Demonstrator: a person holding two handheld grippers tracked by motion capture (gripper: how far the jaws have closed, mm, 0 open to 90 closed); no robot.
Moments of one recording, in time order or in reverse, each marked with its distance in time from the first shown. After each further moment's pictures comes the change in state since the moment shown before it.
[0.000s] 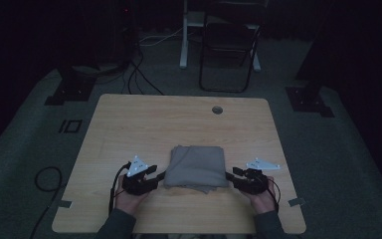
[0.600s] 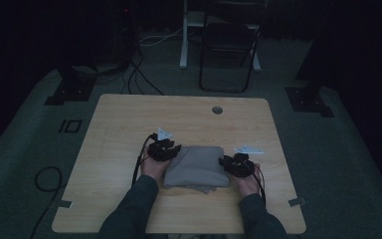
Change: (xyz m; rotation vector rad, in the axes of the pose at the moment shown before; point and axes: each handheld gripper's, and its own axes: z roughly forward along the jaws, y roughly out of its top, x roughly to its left) left arm 0.022 0.056 0.107 0.098 0.059 -0.027; right arm -0.020 0.019 0.067 0.026 -0.082 0.061
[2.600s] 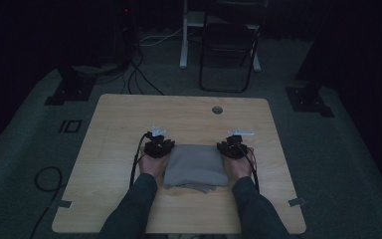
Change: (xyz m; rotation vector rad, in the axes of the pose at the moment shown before) left arm 0.025 -0.007 0.011 -0.011 0.043 -0.126; right arm -0.015 0.045 0.043 0.054 -0.110 0.046
